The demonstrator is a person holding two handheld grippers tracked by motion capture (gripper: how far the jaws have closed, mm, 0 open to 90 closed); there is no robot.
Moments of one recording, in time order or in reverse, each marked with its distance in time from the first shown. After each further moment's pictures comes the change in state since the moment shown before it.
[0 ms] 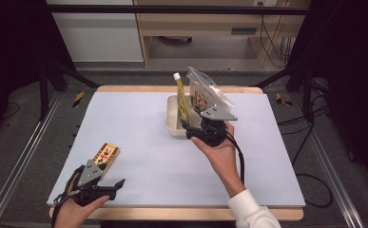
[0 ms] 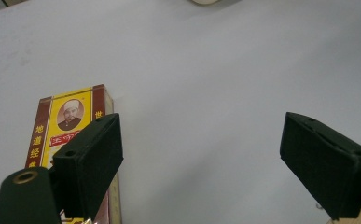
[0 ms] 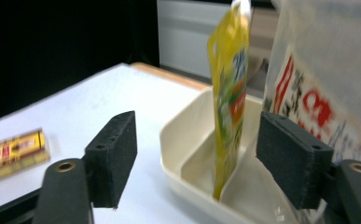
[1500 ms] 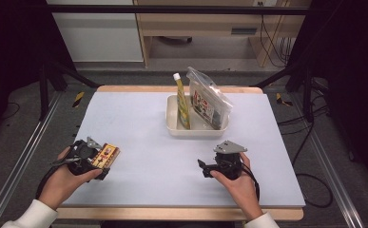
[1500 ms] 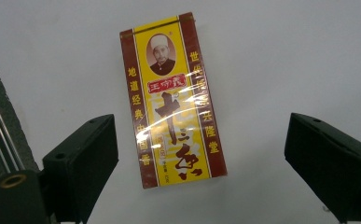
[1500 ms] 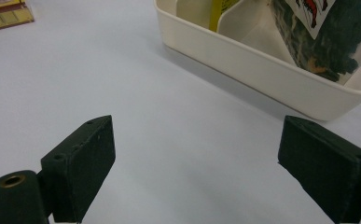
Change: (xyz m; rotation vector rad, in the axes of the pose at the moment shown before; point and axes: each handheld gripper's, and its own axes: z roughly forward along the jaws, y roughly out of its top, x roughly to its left) left arm 0.057 0.049 0.016 0.514 0.106 -0.007; right arm -0.013 -0.096 -0.040 0.257 0.009 -0.052
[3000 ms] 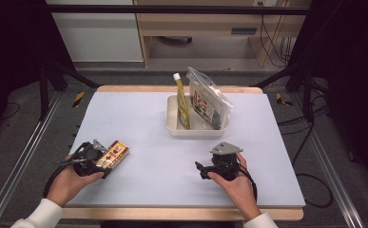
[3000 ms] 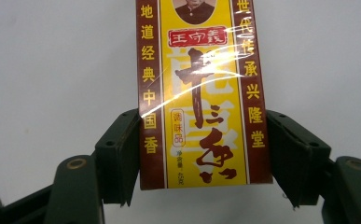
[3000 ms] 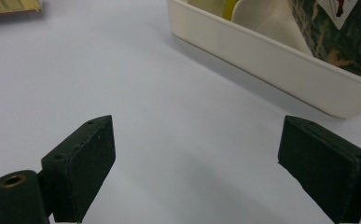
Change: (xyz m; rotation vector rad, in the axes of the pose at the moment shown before) left arm -0.009 0.006 0.027 -0.009 -0.035 0.091; right arm 0.007 -0.002 0.007 0.031 0.018 -0.010
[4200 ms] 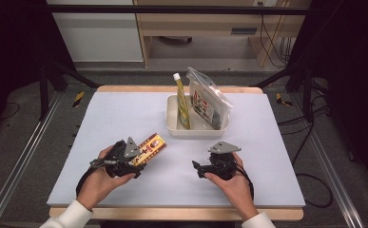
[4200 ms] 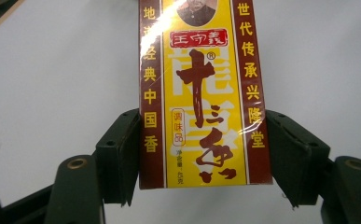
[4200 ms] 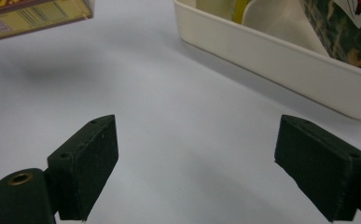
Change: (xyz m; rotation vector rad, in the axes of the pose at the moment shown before) left arm -0.069 0.055 -0.014 -0.269 -0.034 0.220; right arm 0.003 0.003 0.005 -0.020 0.032 0.045
